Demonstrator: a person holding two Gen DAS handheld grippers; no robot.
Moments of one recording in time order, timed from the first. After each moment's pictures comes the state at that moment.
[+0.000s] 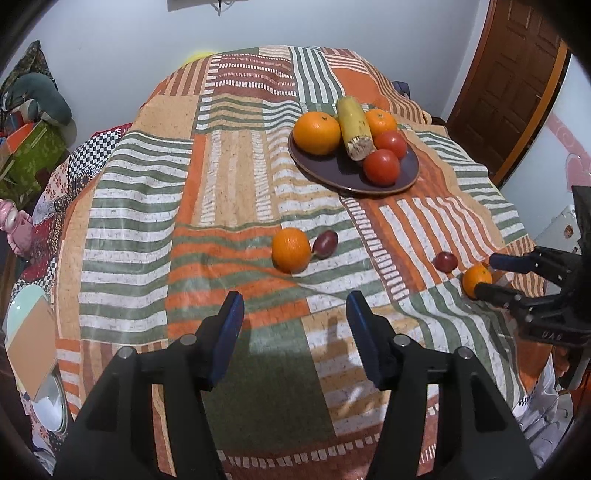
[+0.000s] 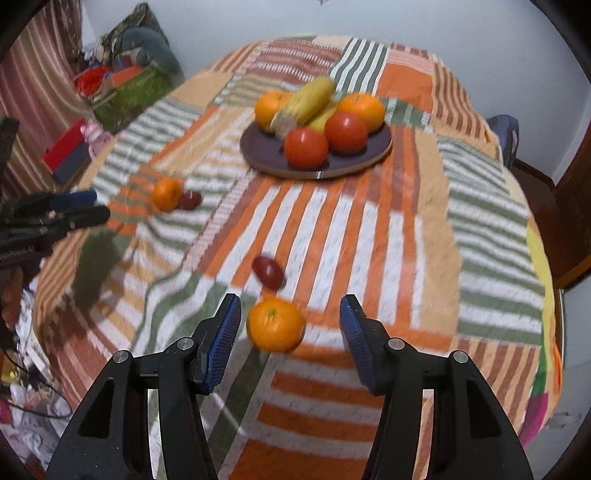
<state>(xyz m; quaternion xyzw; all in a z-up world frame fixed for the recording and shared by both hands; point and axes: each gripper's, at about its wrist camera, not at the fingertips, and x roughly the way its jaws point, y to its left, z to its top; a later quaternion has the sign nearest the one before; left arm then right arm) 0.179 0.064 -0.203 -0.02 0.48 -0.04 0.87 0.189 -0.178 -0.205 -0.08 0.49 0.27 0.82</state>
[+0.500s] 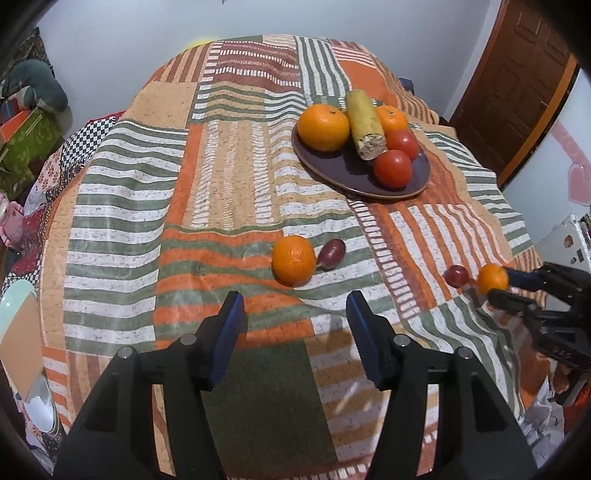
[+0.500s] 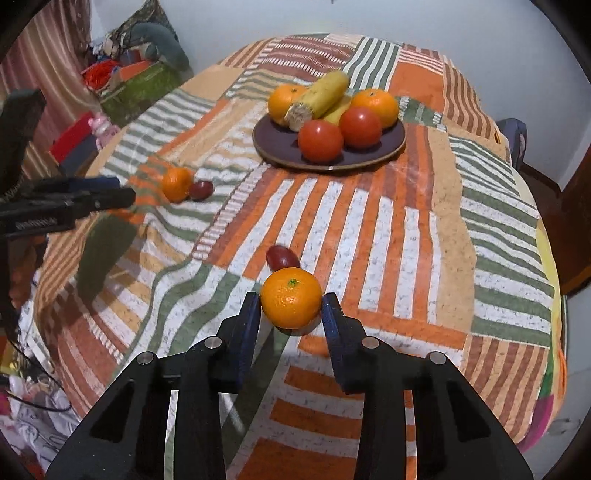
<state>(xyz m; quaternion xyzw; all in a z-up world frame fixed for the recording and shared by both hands) 0.208 0.068 -0.217 -0.04 0.50 -0.04 0.87 0.189 -0.176 -0.199 -0.08 0.48 0.28 0.83</state>
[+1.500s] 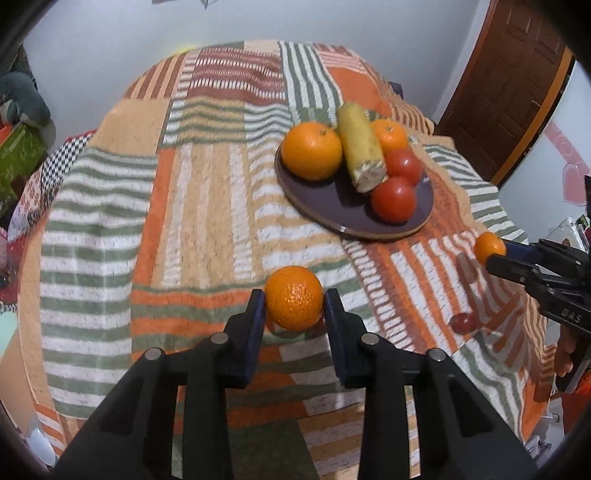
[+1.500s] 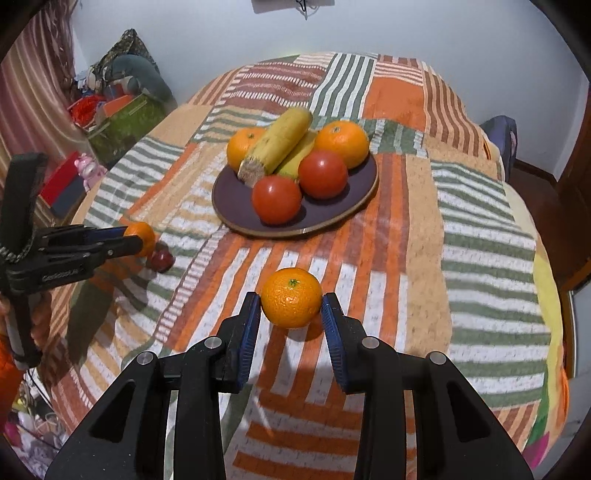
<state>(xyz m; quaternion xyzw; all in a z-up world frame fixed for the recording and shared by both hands) 0.259 0.061 -0.217 -0.03 0.48 -0.07 0.87 0.251 -0.188 -0.191 -0.03 0.46 0.27 0.85</state>
